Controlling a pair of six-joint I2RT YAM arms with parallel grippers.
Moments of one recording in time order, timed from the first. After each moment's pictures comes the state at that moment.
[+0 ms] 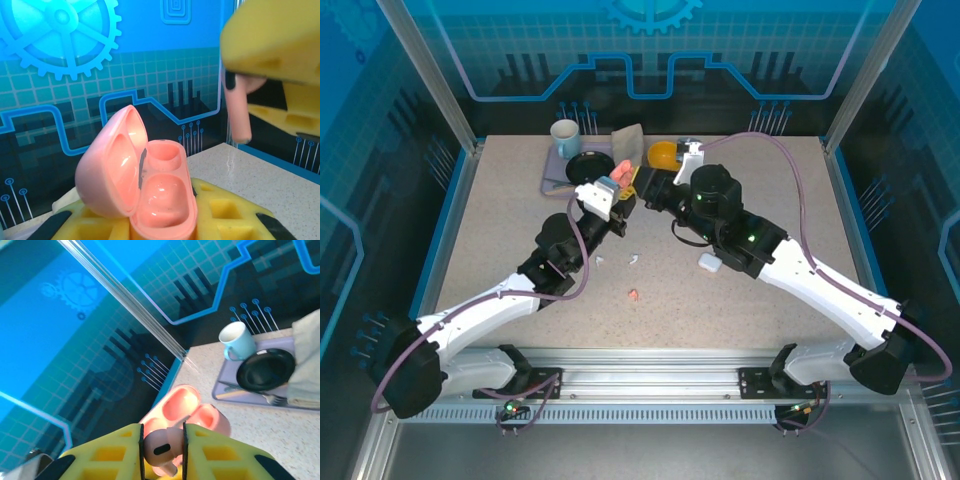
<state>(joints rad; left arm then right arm) -0.69 1.18 0.75 0.57 -0.18 0.07 0.86 1.30 1.33 -0.14 0.18 0.74</state>
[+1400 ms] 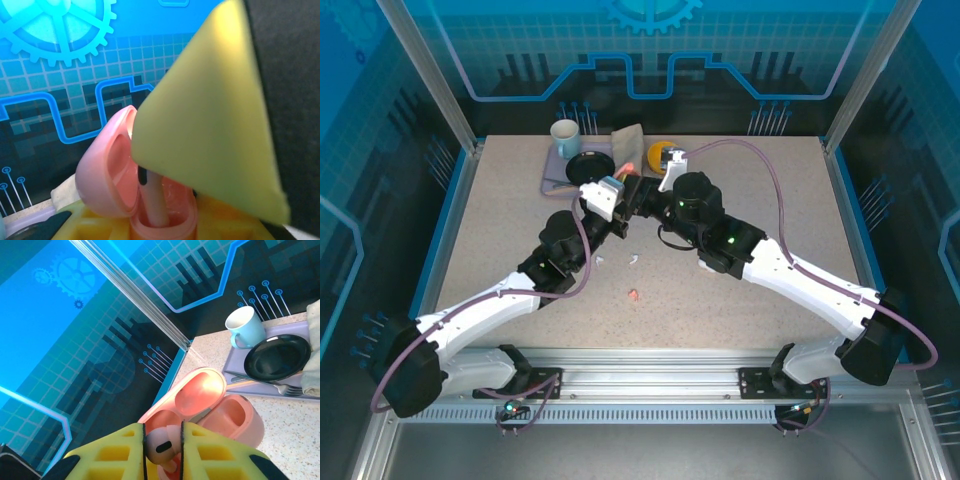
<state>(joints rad) -0.69 1.18 0.77 0.49 -0.18 0.07 0.88 1.37 1.27 -0.05 0.17 0.77</state>
